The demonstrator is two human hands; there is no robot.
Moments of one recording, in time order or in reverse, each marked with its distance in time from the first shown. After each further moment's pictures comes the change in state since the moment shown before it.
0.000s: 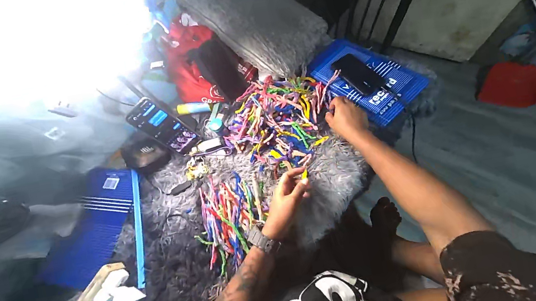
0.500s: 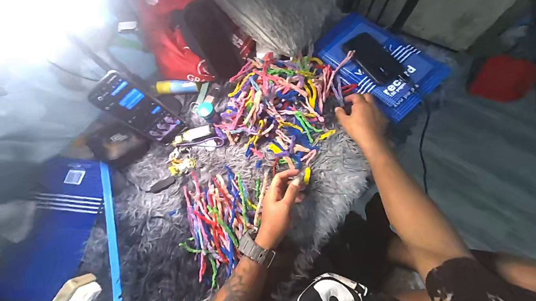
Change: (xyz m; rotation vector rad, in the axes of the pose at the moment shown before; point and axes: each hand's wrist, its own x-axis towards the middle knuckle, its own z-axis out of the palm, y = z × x) left_hand 0.004 -0.022 -0.013 -0.044 0.057 0.071; right_hand -0.020 0.012 0.010 0.111 0.104 0.096
